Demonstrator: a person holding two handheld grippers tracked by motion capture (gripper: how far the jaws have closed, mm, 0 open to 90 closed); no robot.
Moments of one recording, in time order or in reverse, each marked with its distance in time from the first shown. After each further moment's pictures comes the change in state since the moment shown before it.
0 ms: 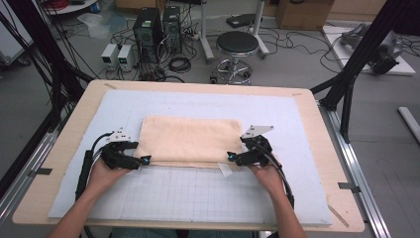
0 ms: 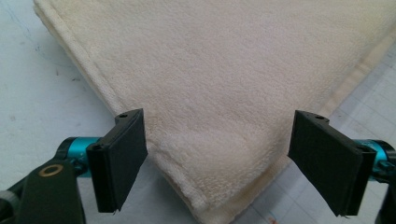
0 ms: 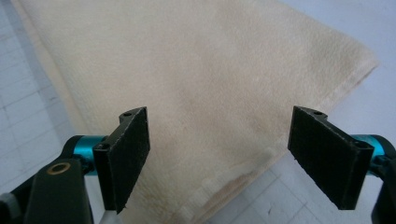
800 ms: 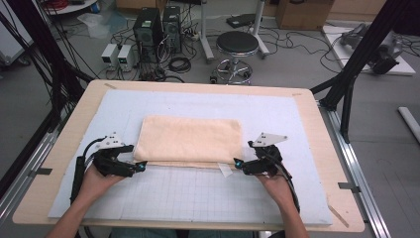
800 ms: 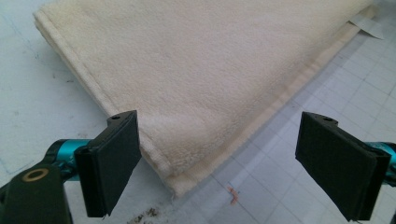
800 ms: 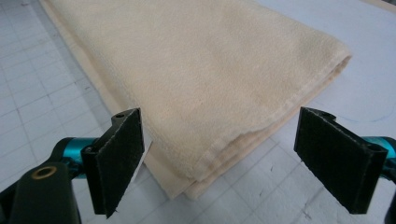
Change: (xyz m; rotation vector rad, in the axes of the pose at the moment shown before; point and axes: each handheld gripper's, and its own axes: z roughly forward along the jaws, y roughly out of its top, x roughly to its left) left arm -0.017 -0.007 -0.028 -0.050 -0.024 0.022; right arm 0.011 -0.020 -0.033 -0.071 -0.021 0.012
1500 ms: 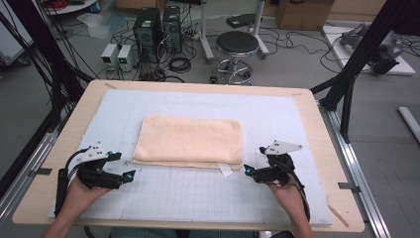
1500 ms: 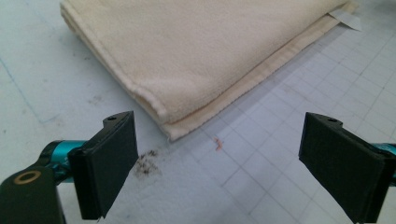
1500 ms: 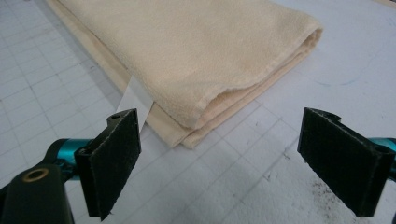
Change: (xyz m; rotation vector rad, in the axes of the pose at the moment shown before) left arm -0.010 -0.023 -0.040 -0.029 0.028 -0.009; right arm 0.001 -0.022 -0.032 -0.009 -0.032 0.036
